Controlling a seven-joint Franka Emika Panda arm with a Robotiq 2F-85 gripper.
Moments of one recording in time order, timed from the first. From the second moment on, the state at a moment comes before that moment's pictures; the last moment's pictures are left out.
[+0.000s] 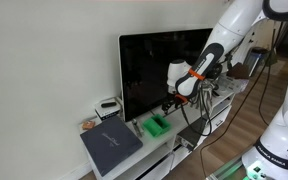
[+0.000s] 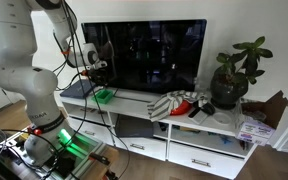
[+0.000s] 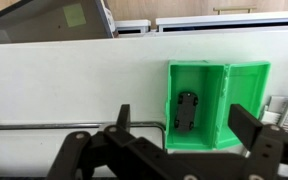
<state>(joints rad) 0.21 0.28 0.07 -2.45 -0.26 2.75 0.40</state>
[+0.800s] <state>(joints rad) 0.42 0.55 -0.05 -2.28 -0.25 2.85 0.49</state>
